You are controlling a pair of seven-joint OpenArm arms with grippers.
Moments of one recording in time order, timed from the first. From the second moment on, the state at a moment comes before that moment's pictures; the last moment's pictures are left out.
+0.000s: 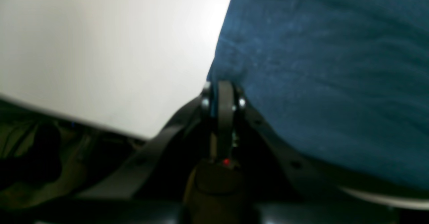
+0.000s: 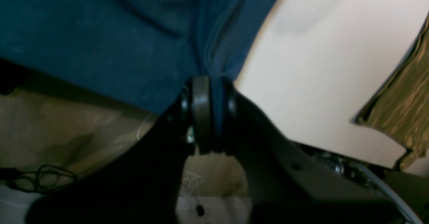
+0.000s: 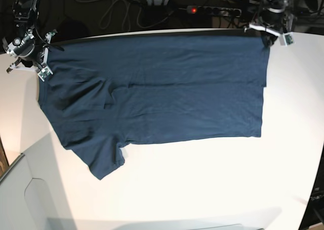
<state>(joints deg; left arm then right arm) 47.1 -8.5 -27.1 109.6 -24.1 -5.5 23.2 -23.5 19.8 23.1 107.5 -2.7 46.5 -61.4</state>
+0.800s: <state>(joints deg) 47.8 -9.1 -27.1 108.8 -24.1 -5.5 23.3 -23.0 18.9 25.1 108.6 -2.8 46.5 -61.3</state>
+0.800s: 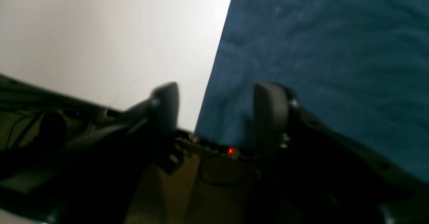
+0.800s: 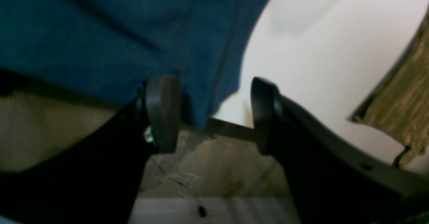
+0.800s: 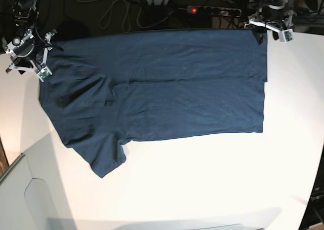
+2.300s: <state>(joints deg) -13.5 -22.3 -3.3 53.4 -23.5 -5.3 12.1 10.6 13.0 23.5 84.9 -3.6 46.5 -59.1</state>
